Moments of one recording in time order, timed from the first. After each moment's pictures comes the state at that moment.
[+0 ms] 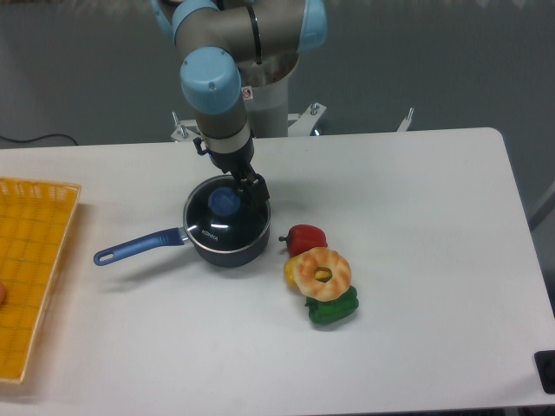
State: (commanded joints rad) arm 2.28 -1.64 -1.95 -1.13 1.64 1.10
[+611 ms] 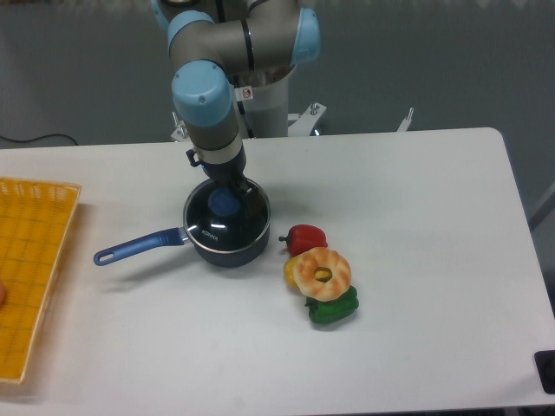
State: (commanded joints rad) arm 2.26 -1.67 -1.95 -1.09 1.64 1.06
